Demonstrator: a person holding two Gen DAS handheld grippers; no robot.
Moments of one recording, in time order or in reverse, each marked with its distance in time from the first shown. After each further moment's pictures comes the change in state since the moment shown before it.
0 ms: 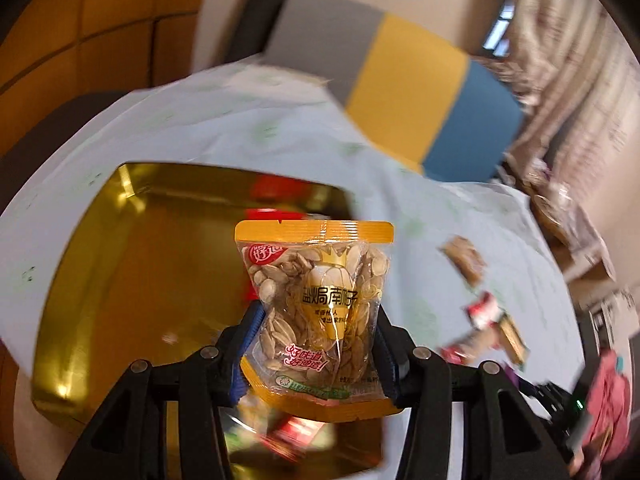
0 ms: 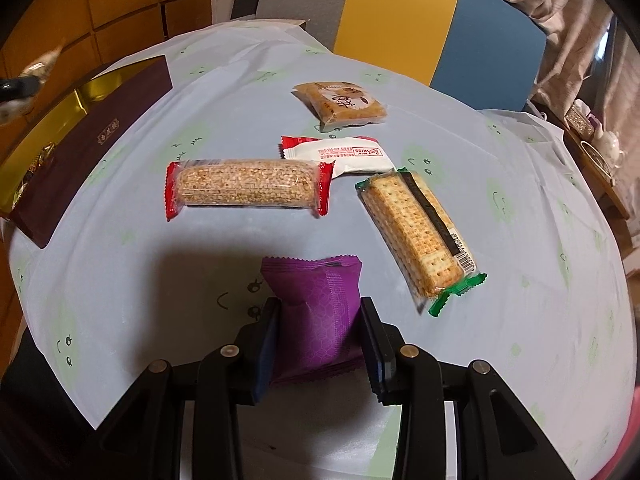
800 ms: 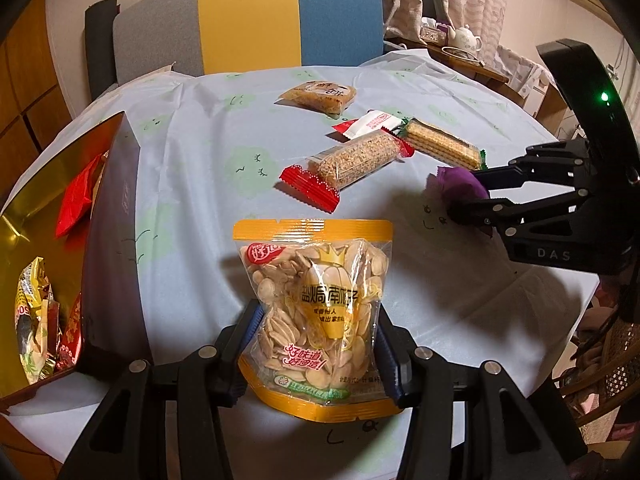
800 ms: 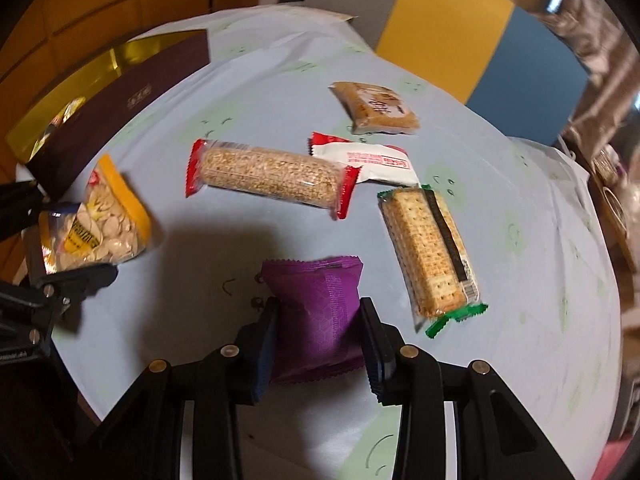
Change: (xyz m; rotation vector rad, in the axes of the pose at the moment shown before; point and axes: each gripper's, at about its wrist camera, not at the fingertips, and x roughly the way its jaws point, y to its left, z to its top) left arm 0.052 -0.157 -0.164 0.555 0.088 -0.059; right arm 0.001 -0.001 0.004 -0.166 0.025 0.036
